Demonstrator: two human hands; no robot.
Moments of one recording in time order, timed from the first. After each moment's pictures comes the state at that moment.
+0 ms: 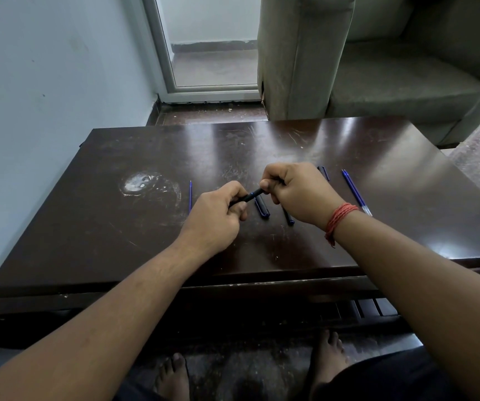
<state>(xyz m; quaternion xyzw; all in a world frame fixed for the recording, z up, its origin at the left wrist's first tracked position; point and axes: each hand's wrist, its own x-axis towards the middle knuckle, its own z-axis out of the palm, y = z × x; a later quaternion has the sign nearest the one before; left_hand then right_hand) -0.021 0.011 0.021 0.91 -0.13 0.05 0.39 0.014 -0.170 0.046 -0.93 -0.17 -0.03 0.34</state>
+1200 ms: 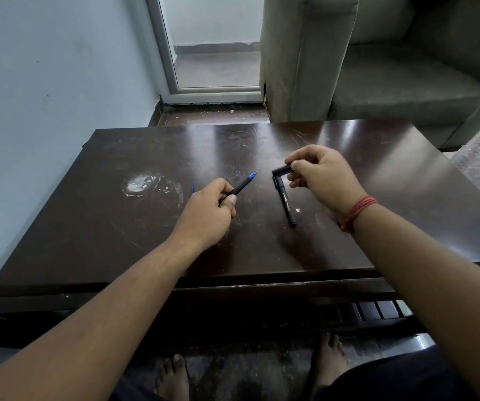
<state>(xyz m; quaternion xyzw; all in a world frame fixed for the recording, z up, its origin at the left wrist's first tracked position) -0.011 0.022 0.020 0.90 -0.04 0.02 0.42 0.032 -0.191 0.046 -0.79 0.01 -0.04 0.61</state>
